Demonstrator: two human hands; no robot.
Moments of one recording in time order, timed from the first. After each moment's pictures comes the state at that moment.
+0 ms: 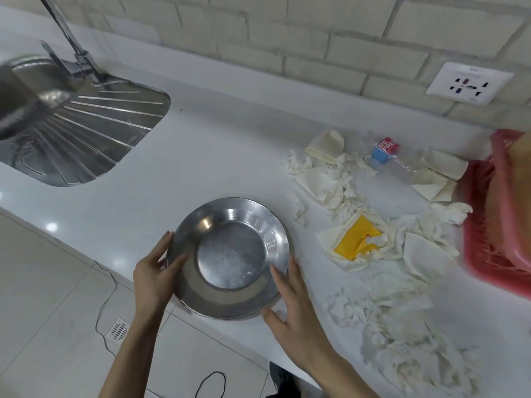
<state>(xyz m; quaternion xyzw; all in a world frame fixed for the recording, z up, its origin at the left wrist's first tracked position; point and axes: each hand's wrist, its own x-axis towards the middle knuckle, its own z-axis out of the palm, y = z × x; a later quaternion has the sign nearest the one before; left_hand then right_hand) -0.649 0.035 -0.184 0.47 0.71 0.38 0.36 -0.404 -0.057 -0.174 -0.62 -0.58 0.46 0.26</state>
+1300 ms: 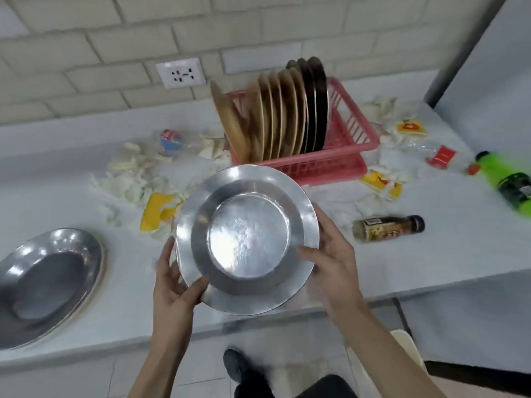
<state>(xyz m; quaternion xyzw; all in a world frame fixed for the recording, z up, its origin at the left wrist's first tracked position) -0.342 -0.190 -0.129 0.53 0.44 0.37 0.63 -0.140 -0.311 -0.095 -0.51 -0.24 0.33 0.75</state>
